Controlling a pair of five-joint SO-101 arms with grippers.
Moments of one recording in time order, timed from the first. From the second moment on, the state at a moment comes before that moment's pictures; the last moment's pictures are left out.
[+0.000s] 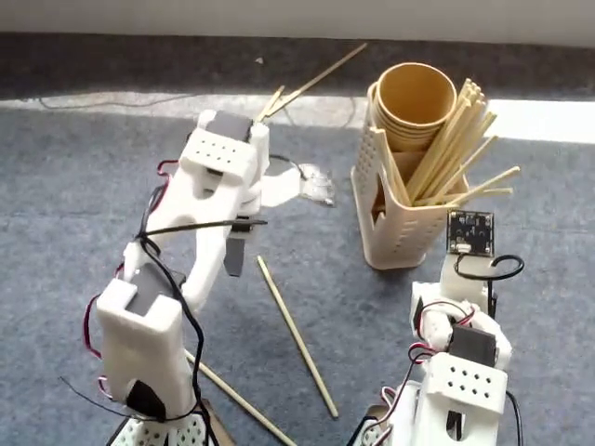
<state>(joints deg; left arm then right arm) 11.6 21.8 -14.3 100.7 -69.1 11.3 -66.9 75.9 52.9 14.2</state>
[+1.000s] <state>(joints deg) 28.0 14.5 23.3 65.1 -72.5 11.3 -67.1 78.0 52.9 14.2</state>
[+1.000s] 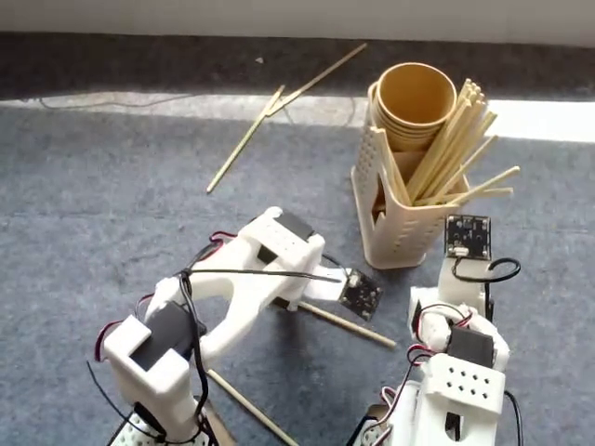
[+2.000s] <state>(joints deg) 6.1 14.9 -54.5 95.0 -29.0 11.3 -67.3 78.4 52.9 14.5</state>
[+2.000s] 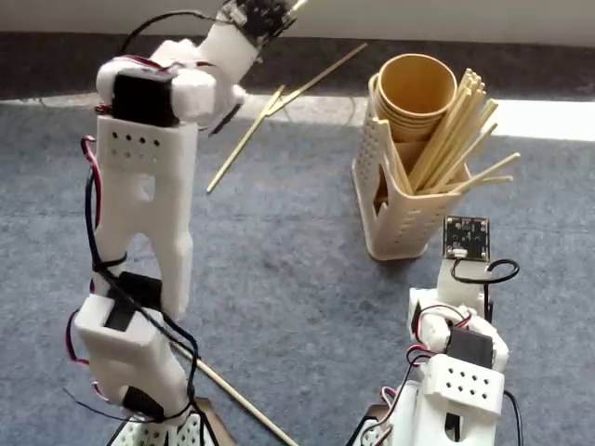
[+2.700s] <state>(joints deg) 42.7 14.9 -52.9 54.4 -6.6 11.3 -67.3 82.0 47.8 12.9</state>
